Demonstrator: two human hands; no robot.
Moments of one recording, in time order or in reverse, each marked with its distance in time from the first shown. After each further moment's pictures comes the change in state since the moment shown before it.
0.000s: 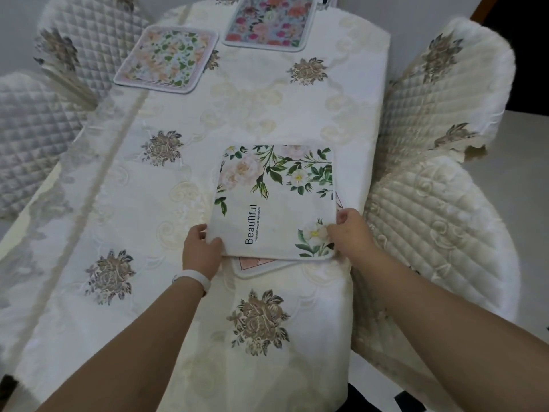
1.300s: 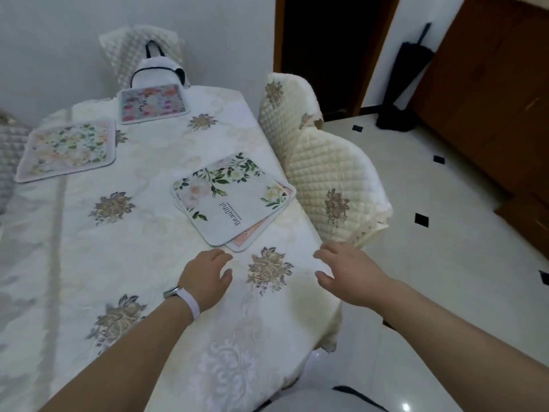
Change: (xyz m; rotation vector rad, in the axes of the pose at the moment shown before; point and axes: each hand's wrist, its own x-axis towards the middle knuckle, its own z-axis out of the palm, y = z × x) left_hand -0.033 -0.060 -0.126 0.769 -0.527 1.327; right_hand -0.358 0.024 0.068 -0.774 0.246 -0.271
